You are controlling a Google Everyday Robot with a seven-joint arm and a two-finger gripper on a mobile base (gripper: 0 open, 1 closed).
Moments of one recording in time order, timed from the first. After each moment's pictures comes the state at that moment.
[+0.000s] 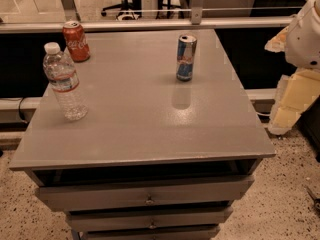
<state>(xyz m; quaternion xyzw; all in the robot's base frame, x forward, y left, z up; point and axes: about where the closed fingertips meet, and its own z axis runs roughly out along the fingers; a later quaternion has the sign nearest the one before) 0.440 -0.217 0.976 -0.60 0.78 -0.03 0.16</state>
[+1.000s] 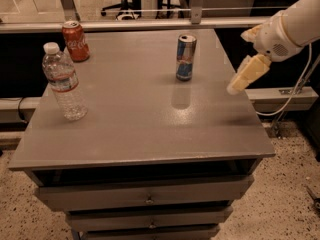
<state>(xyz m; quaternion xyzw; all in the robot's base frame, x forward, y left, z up) 0.602 -0.218 0.924 -0.55 0.77 0.05 0.33</state>
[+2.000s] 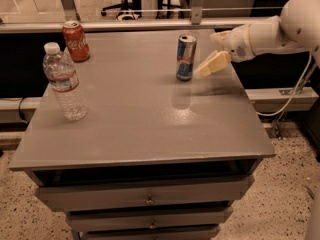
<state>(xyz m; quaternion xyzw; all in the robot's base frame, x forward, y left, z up) 0.709 -0.158 0.886 -0.49 0.72 0.21 0.44</state>
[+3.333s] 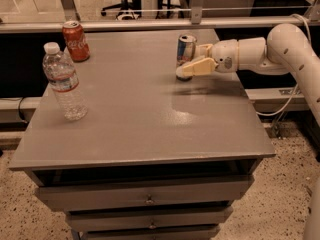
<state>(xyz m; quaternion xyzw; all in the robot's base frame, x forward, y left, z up) 0.694 -0.101 0.880 -0.44 0.65 0.39 0.48</state>
